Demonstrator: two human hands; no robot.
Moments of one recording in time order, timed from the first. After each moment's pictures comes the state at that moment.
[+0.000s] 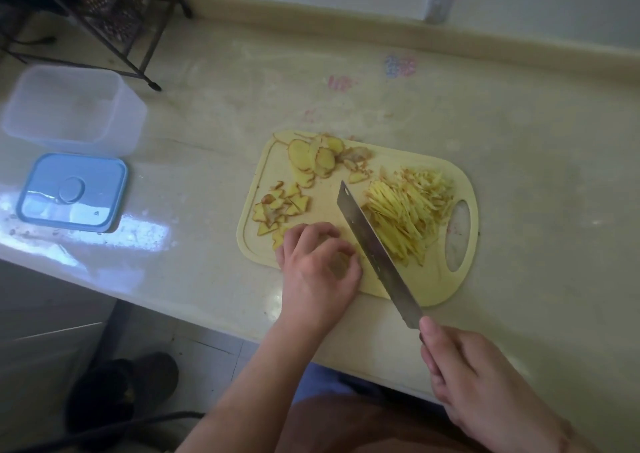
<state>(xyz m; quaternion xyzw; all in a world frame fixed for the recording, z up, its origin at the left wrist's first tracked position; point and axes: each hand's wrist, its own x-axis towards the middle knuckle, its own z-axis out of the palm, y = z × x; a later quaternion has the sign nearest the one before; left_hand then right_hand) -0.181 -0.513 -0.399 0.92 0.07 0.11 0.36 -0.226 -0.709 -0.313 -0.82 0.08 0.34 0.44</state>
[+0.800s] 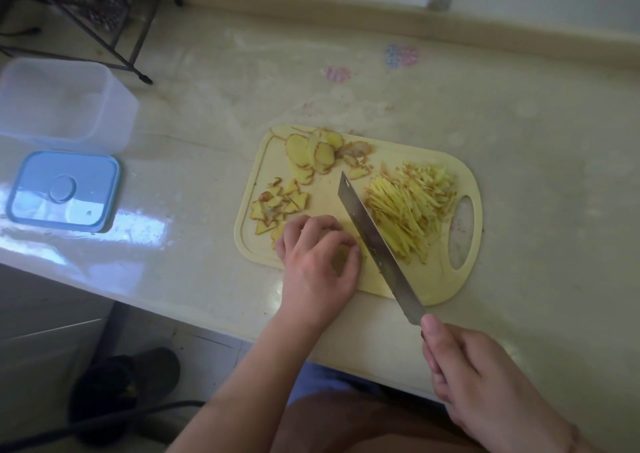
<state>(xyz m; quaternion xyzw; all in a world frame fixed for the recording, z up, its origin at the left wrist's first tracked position) -0.174 -0.510 -0.400 0.93 0.03 0.13 0.34 -0.223 -0.705 -0.312 -0.82 0.10 0.34 0.44</state>
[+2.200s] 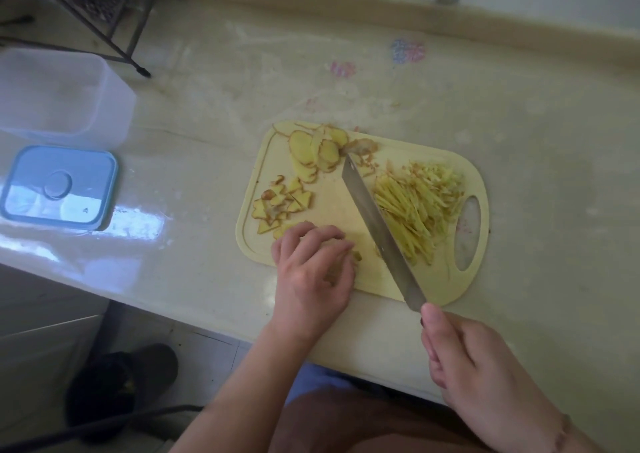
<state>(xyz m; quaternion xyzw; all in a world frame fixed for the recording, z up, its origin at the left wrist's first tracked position) -0.184 -0.495 -0.405 0.92 -0.03 0.18 0.35 -0.216 -0.695 -0.317 -0.84 0.08 0.30 0.44</state>
